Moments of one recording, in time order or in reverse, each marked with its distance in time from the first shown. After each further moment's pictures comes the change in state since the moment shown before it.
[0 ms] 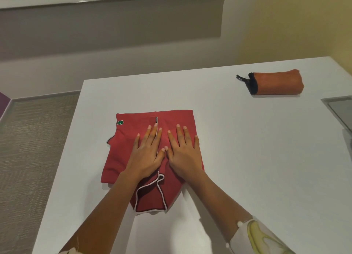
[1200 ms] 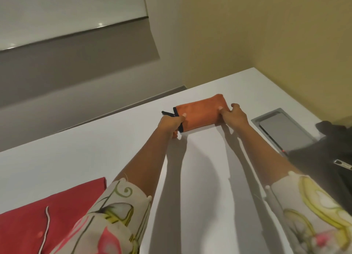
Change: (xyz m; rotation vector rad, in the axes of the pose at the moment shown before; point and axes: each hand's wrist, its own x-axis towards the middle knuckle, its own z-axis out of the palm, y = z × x) left_hand 0.348 0.319 -0.024 -0.956 -0.291 -0.498; right_hand 0.136 0.428 -0.186 0.736 0.206 0.846
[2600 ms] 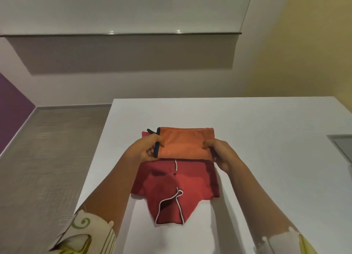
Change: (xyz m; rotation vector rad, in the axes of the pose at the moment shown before) left_hand -0.220 -0.254 -0.339 -0.533 0.094 -0.253; right_hand -0.349 -0.083 0.214 0.384 -0.617 0.136
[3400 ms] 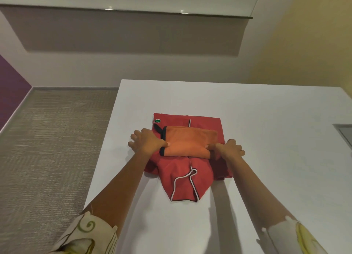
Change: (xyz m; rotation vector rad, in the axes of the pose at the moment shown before) left_hand 0.009 -0.058 -0.037 0.950 0.520 0.205; right_hand -0.004 0.054 0.032 -0.781 0.497 0.117
